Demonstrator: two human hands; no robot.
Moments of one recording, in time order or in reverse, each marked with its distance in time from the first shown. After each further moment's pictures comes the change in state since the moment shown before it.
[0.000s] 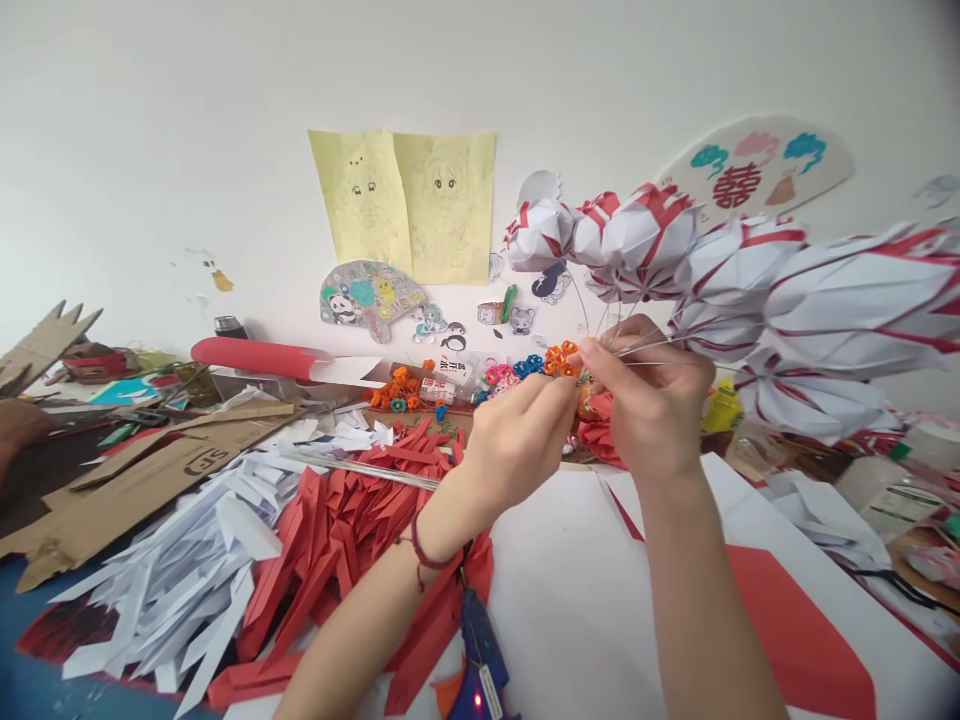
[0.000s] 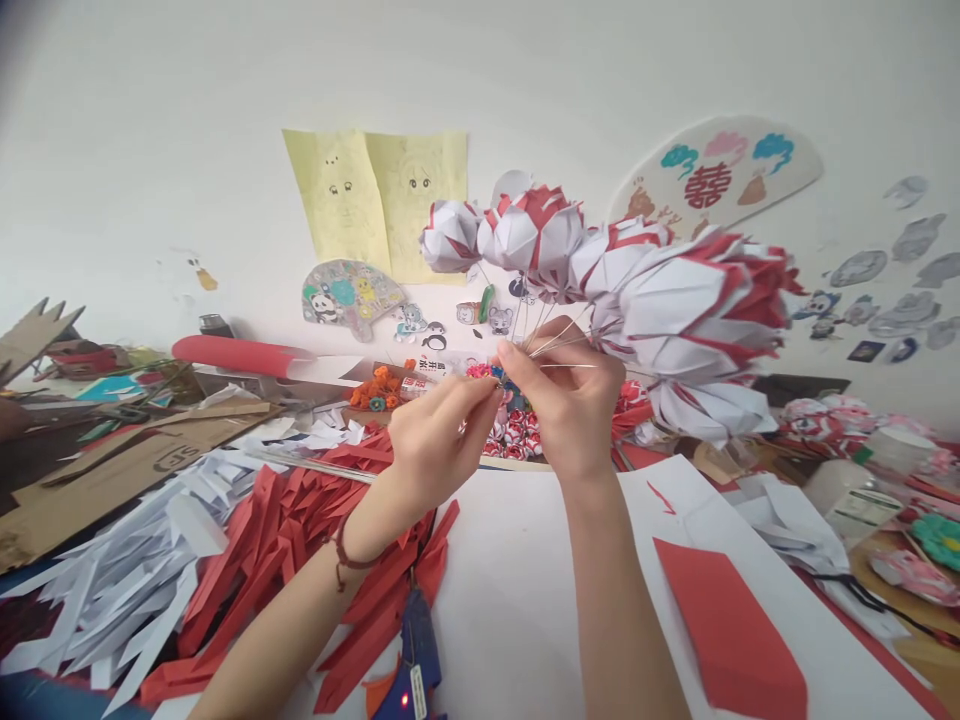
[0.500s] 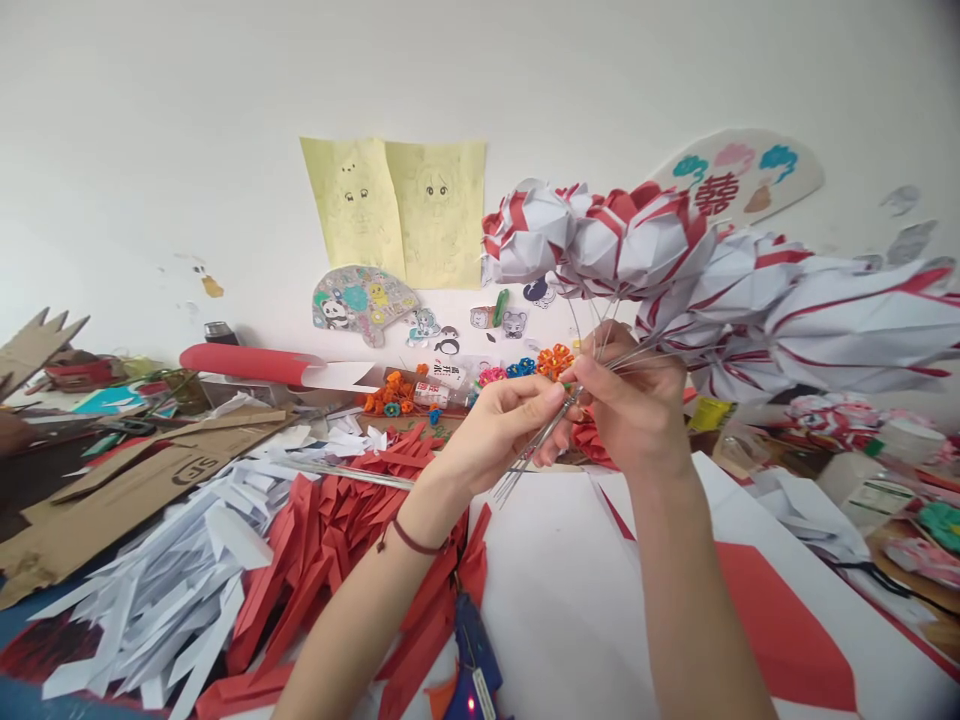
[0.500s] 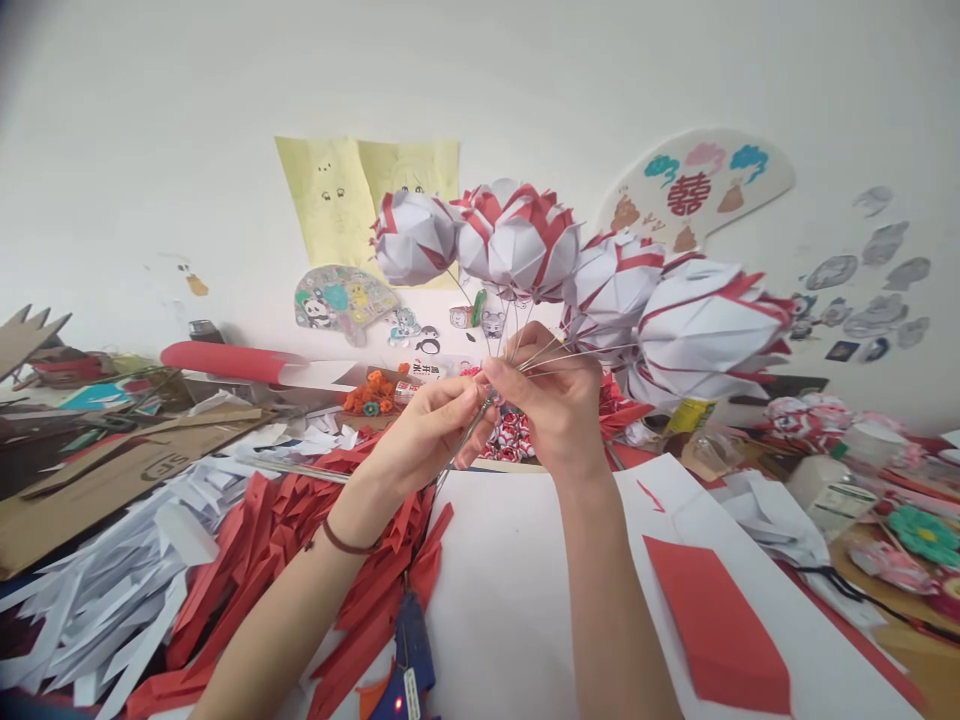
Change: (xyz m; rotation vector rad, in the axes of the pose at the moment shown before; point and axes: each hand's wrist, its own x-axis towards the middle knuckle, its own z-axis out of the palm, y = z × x) left_hand 0.010 -0.008 -0.006 -1.492 -0.443 -0.898; right_hand 0.003 -0.001 -0.010 0.159 -0.210 0.048
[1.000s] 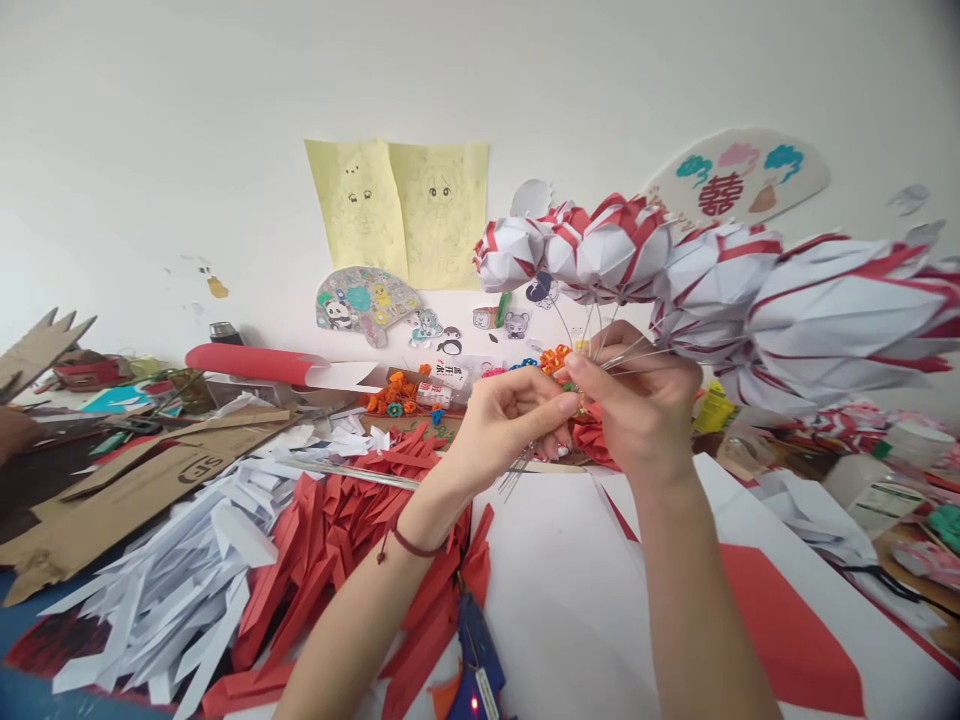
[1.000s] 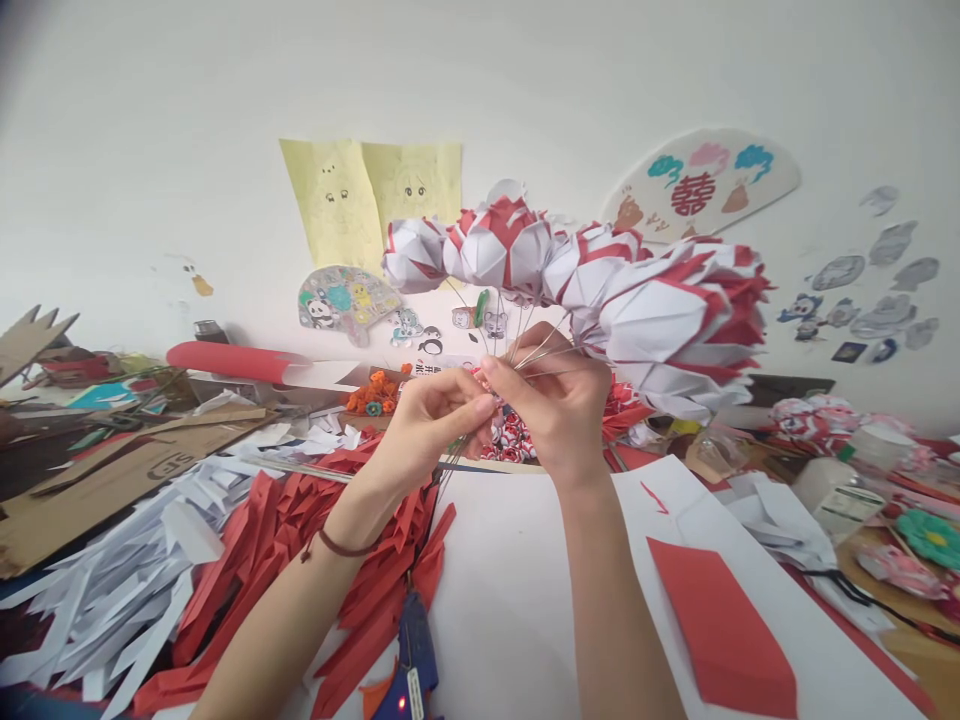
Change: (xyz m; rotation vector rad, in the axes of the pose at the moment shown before) left_hand -0.002 0.005 0.006 0.292 0.129 0.156; right_hand -0.002 -0.002 0.007 -0.148 0.106 -0.072
